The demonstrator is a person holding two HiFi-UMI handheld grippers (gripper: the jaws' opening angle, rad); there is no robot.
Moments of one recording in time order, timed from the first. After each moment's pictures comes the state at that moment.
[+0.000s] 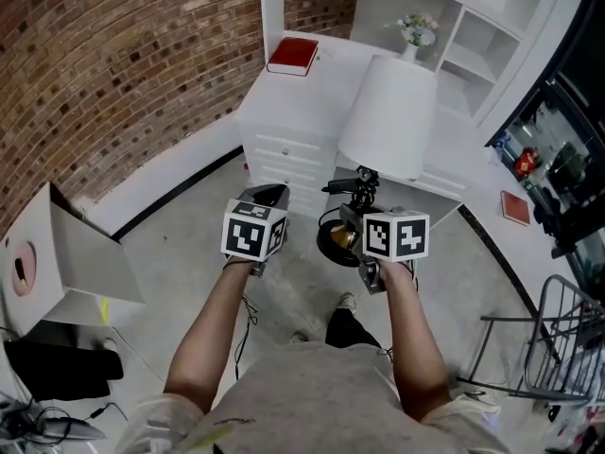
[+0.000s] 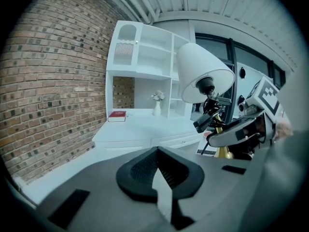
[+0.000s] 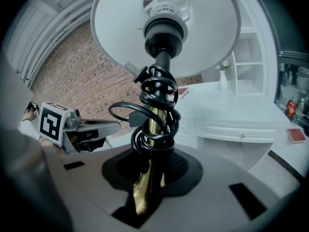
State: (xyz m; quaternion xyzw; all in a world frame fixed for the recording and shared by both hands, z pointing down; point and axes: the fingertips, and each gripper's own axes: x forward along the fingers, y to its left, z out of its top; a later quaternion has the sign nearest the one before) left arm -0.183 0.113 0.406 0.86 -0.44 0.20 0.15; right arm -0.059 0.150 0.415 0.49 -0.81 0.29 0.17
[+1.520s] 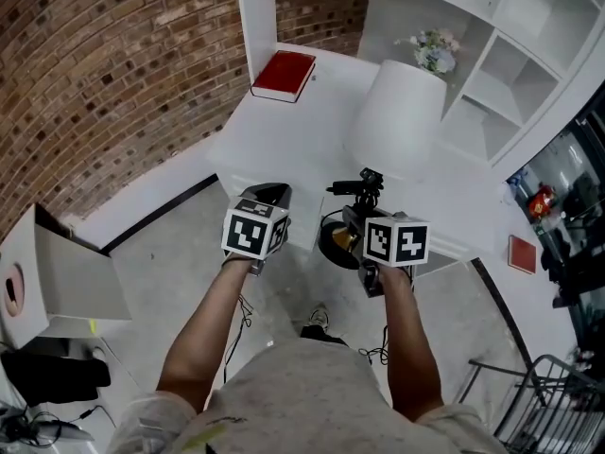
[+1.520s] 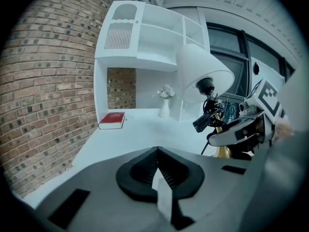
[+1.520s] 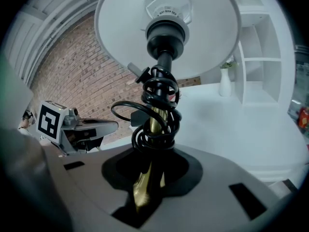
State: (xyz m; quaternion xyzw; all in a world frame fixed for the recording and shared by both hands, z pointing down) left arm -0.089 -0.097 0.421 0.85 -0.45 0.22 0.16; right arm 0.040 -0.064 0.434 0.47 -0.81 0.30 0.17
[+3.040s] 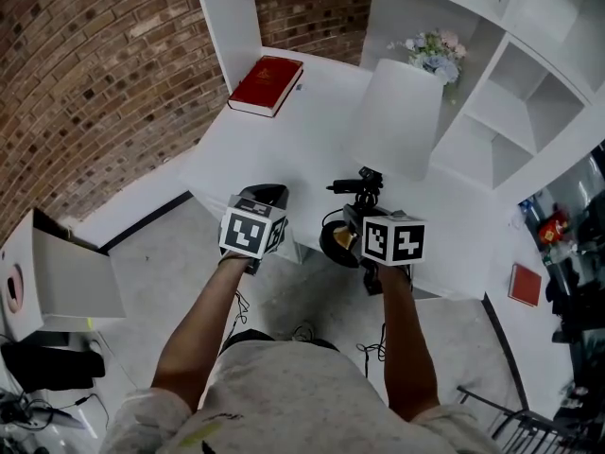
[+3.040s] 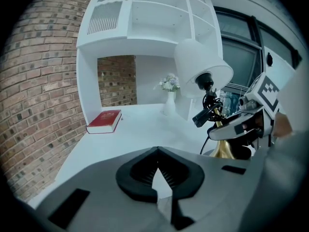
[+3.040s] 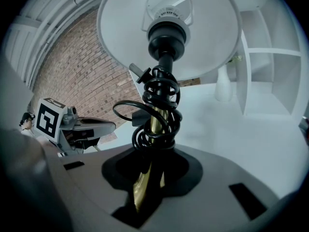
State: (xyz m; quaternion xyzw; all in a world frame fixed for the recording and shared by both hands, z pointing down) left arm 0.004 -0.209 0.449 0.82 -0.48 0.27 0.17; right arm 0.142 -0.189 0.460 0.44 -0.82 0.31 0.18
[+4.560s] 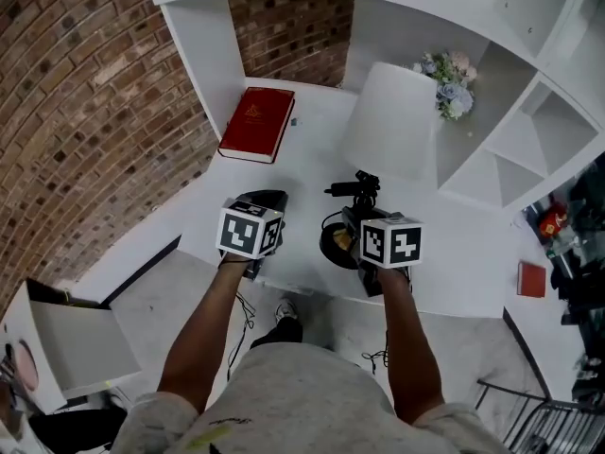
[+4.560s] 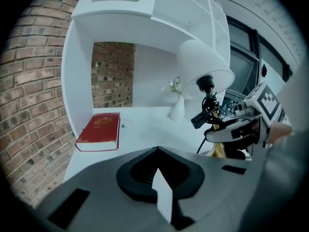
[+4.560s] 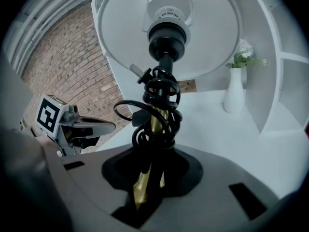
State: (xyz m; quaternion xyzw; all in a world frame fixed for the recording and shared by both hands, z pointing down) left arm -0.046 -0.362 0.453 0.86 -0.41 0.26 0.19; right arm 0.088 -0.328 0.461 0.50 -0.79 0.31 0.17
